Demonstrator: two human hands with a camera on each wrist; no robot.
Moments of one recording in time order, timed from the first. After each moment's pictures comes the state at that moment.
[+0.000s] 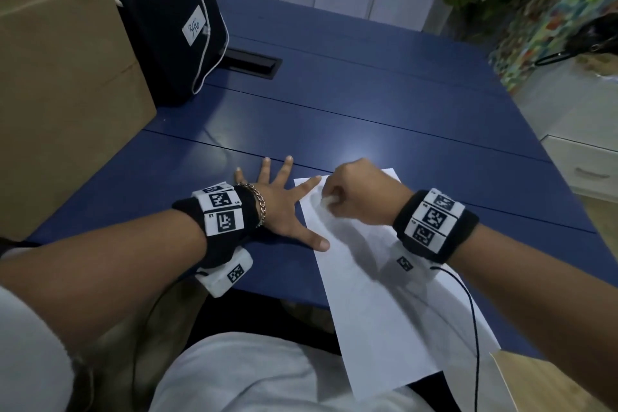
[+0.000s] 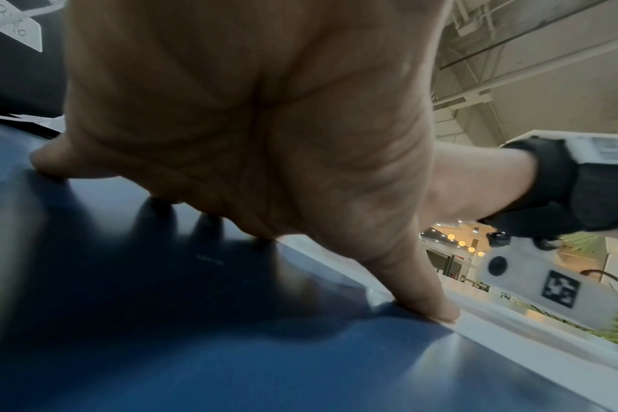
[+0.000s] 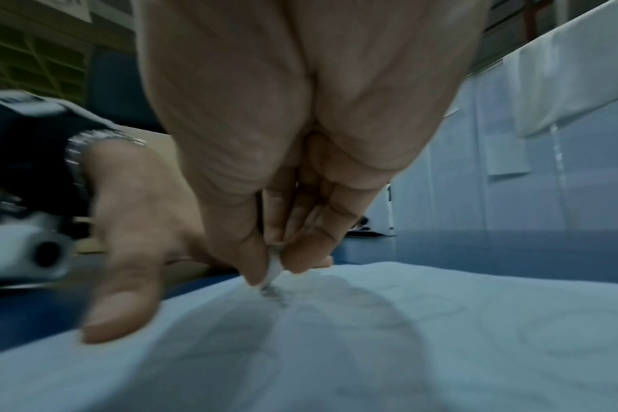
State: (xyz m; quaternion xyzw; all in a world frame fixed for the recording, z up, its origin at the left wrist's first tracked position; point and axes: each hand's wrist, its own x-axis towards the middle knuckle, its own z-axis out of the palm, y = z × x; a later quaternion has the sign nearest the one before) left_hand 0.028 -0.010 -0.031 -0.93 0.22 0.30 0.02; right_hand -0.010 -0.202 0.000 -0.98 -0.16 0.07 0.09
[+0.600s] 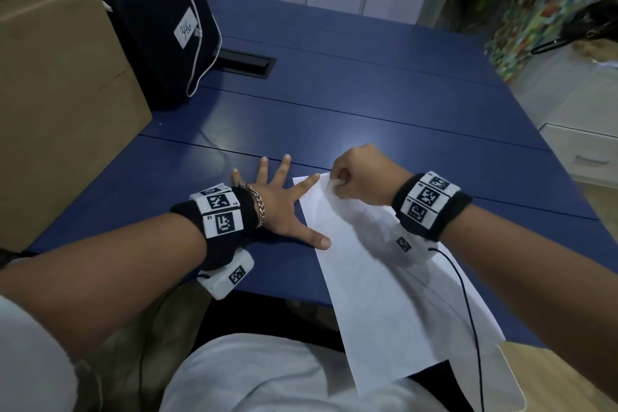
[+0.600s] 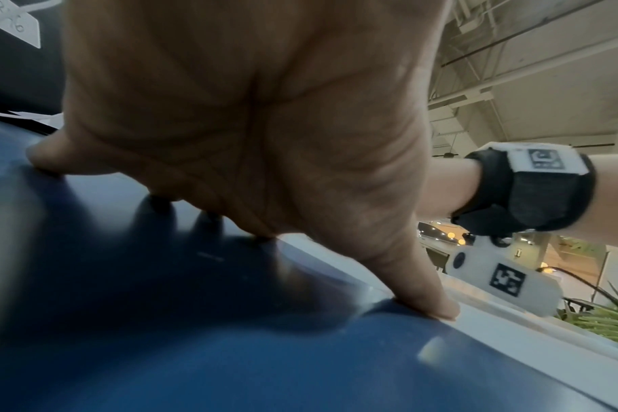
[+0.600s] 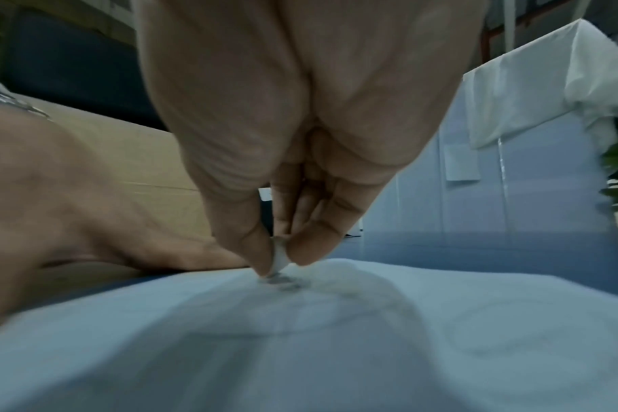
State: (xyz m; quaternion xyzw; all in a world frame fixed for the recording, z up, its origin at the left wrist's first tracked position) left_hand 0.028 -0.011 -0.030 -0.93 0.22 0.31 0.04; right_hand 0.006 -0.212 0.008 -0.99 -0.11 0.06 0.10
